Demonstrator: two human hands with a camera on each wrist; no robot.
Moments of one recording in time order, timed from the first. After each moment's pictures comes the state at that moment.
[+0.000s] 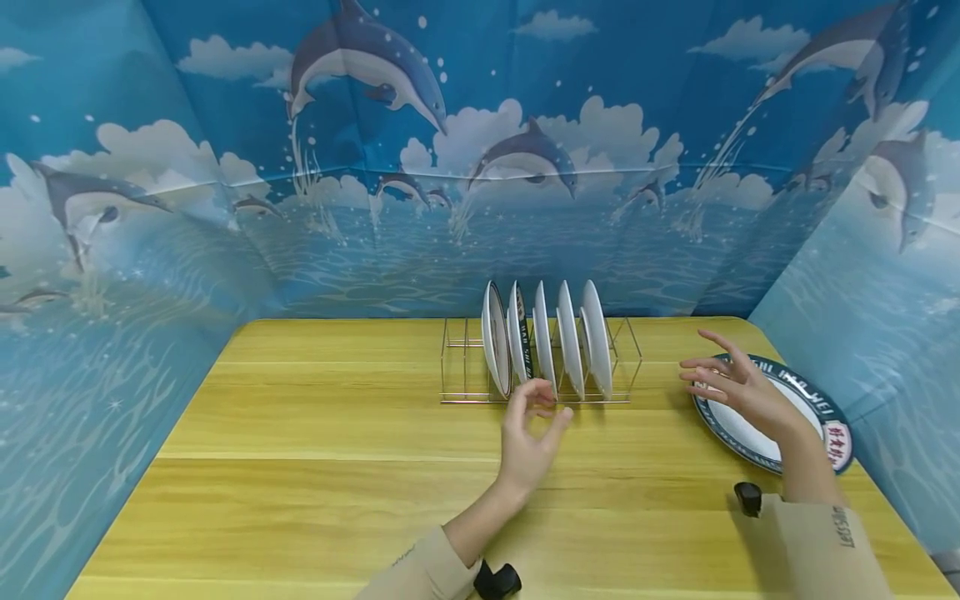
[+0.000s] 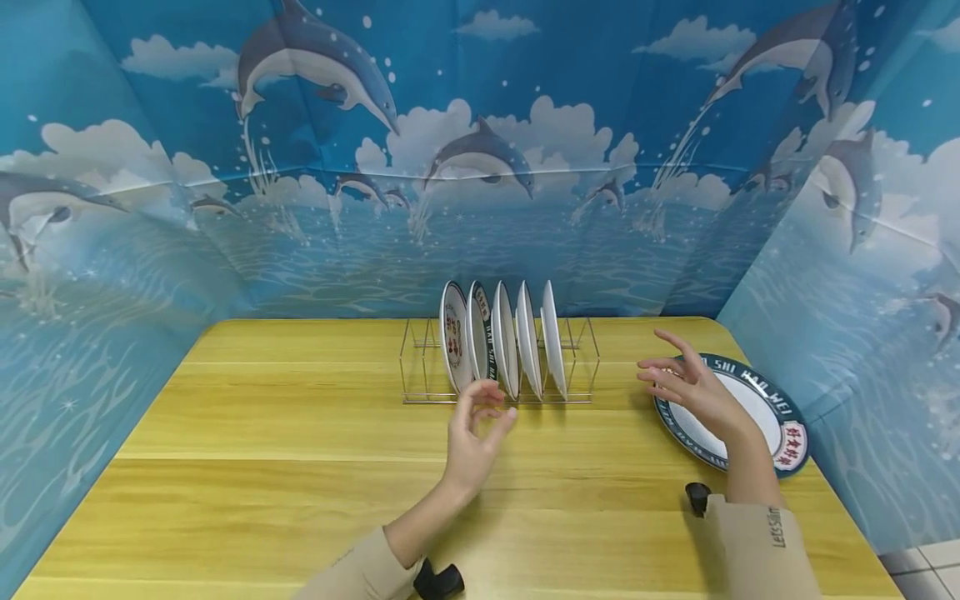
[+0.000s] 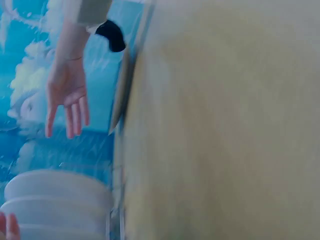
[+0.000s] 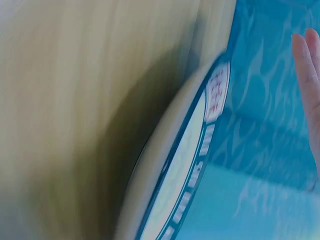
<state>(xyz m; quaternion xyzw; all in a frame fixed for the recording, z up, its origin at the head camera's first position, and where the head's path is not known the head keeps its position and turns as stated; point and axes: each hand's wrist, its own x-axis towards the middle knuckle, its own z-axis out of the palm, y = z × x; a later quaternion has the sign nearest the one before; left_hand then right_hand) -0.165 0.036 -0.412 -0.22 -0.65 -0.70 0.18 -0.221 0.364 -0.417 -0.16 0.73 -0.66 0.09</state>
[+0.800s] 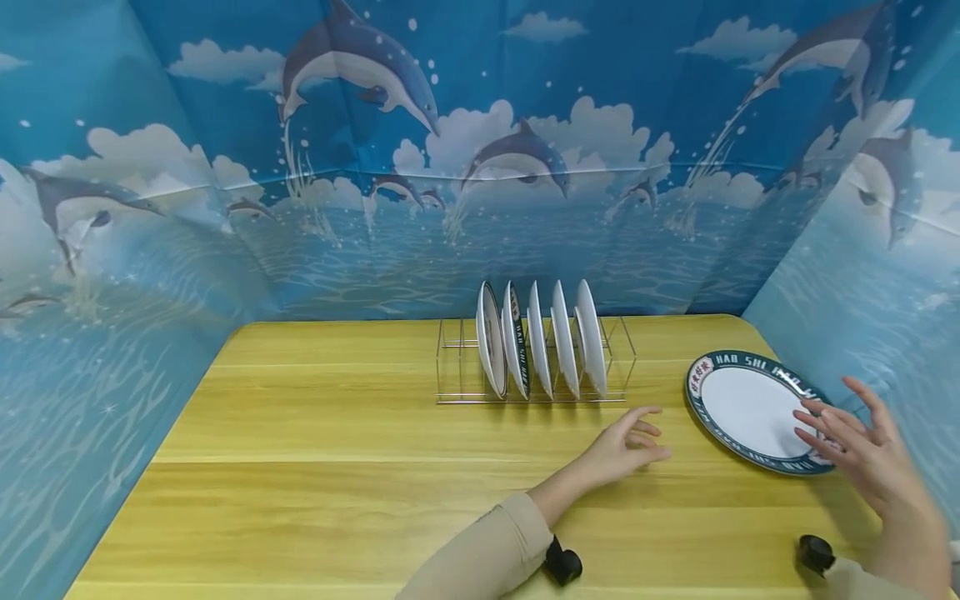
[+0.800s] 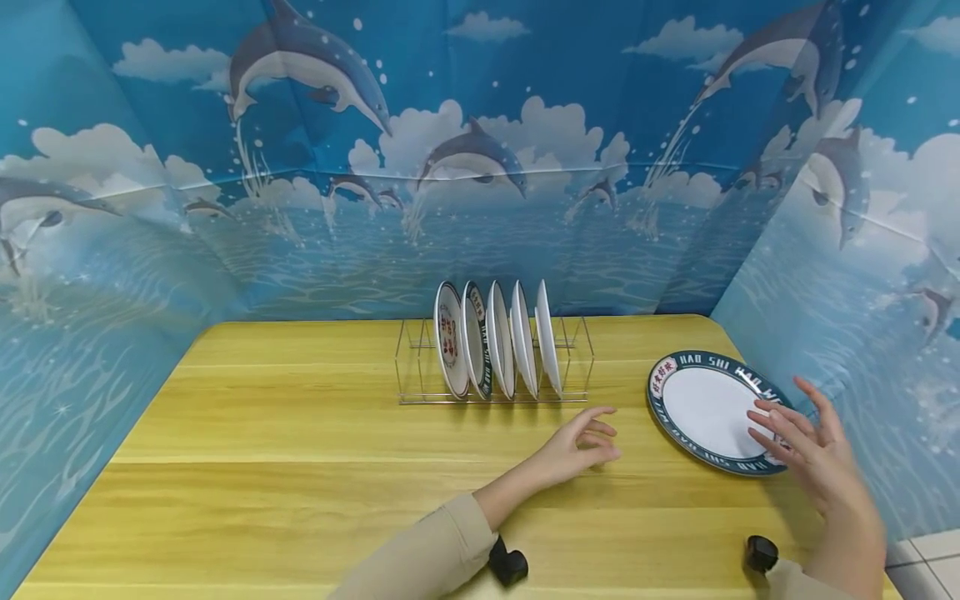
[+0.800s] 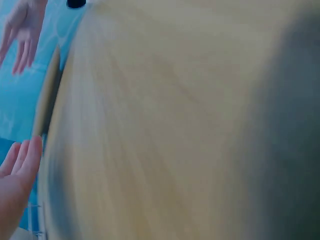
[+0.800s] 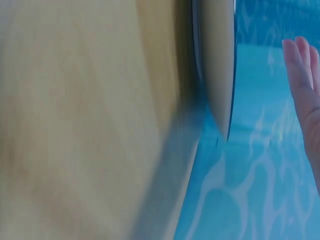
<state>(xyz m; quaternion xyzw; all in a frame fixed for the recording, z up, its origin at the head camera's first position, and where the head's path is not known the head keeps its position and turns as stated) -0.196 0.136 -0.480 -0.28 -0.68 -0.64 -0.22 -0.139 0.452 -0.446 -0.10 0.51 -0.86 -0.05</state>
